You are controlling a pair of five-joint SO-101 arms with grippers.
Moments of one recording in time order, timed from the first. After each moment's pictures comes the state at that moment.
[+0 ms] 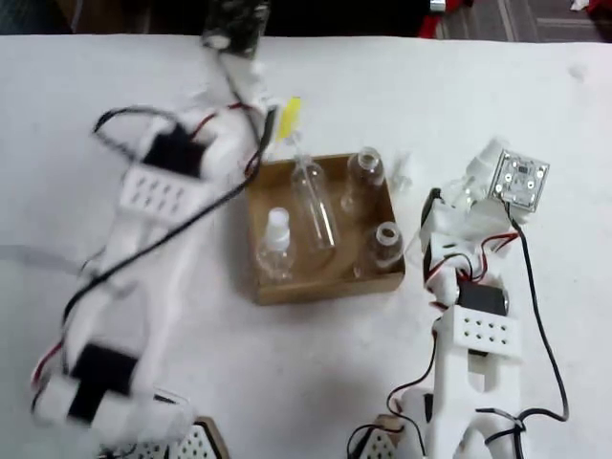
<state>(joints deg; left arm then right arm) 11.6 -4.2 -2.7 52.9 2.0 7.8 -45.5 64.4 21.1 -6.9</state>
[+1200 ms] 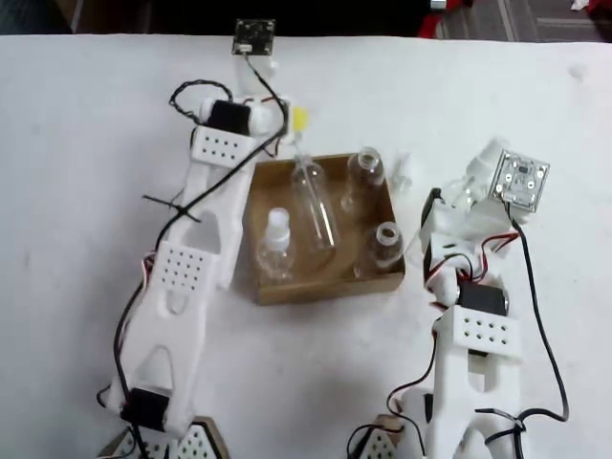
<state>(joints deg) 8.0 72.6 -89.1 79.3 13.9 7.8 -45.5 64.4 21.1 -6.9</state>
